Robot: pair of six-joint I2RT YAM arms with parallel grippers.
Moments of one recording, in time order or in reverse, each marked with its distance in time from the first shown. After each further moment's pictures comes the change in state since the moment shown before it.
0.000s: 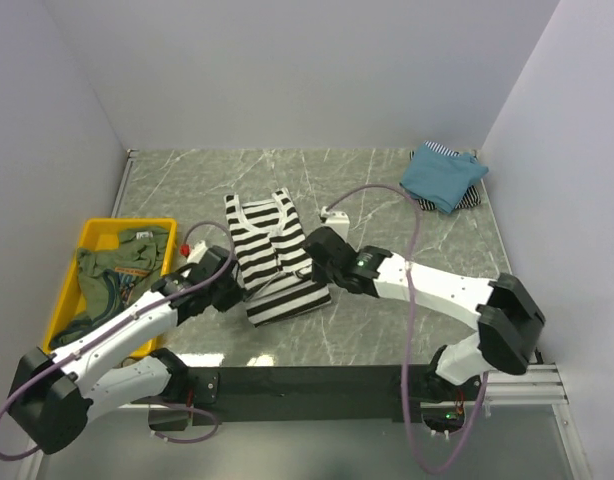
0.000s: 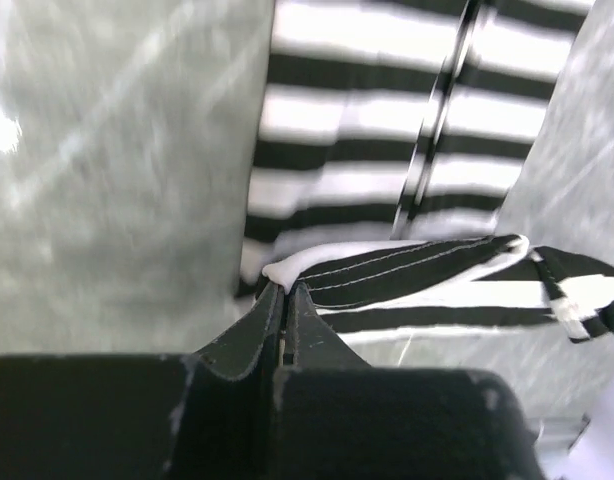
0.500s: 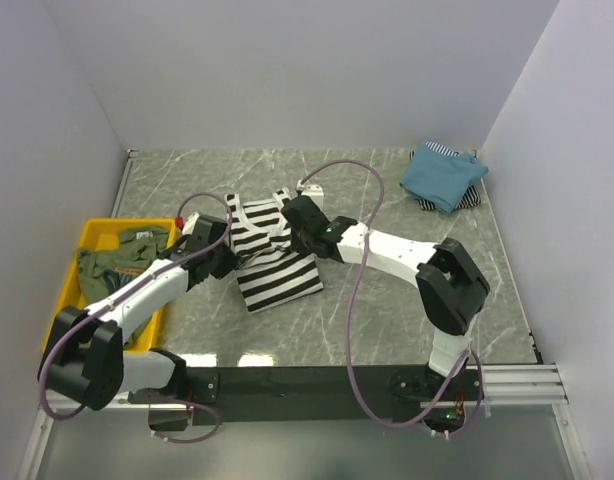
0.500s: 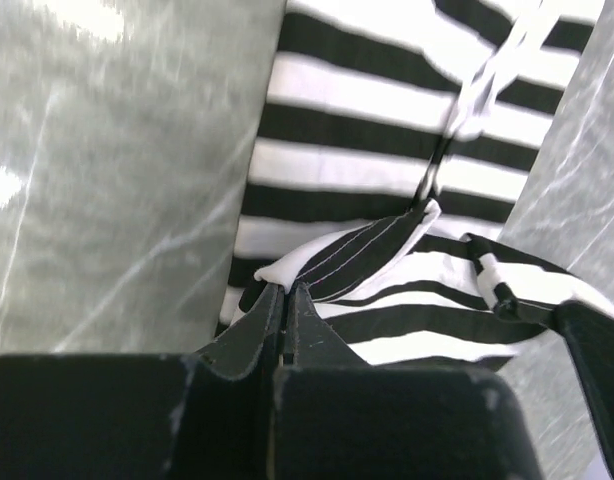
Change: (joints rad) left arm 0.277 0.273 0.103 0.255 0.043 0.200; right arm -0.113 0.369 0.312 0.116 -0.047 -0.145
